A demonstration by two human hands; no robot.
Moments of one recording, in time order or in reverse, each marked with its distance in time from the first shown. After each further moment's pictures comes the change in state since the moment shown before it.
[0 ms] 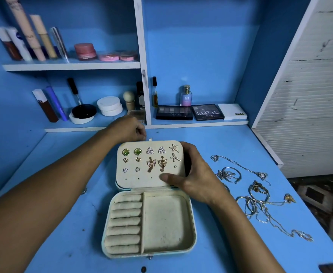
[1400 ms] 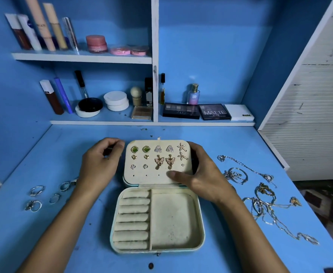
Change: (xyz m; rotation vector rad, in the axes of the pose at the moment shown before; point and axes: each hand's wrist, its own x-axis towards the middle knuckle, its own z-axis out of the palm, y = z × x) left_hand -0.135 0.011 0.043 -0.908 0.642 -0.365; right_hand 0.000 -0.004 0.001 -0.004 0.003 0.037
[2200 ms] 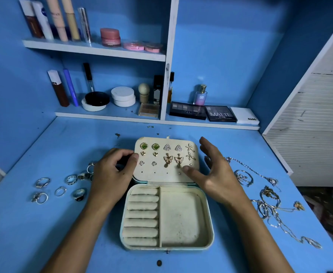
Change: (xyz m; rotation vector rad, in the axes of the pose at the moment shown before) left_hand -0.032 -0.012 0.003 0.112 0.030 0.135; right_hand -0.012 -0.007 -0.002 -0.137 0.085 -0.031
